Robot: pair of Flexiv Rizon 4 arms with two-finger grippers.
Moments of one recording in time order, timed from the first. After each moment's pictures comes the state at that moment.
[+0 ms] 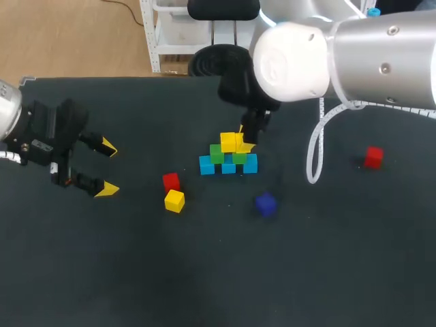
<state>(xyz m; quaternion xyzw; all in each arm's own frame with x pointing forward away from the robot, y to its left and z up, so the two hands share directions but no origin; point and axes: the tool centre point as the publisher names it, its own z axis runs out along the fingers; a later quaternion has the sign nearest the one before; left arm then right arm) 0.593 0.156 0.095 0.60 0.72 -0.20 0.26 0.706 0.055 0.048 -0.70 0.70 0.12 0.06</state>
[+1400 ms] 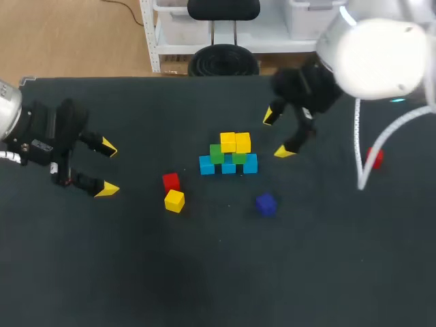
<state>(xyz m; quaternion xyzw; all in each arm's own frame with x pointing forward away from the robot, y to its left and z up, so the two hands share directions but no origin) 0.593 0.156 0.095 0.60 0.72 -0.20 0.26 0.696 -0.005 0.066 -0.74 0.61 0.19 0.19</state>
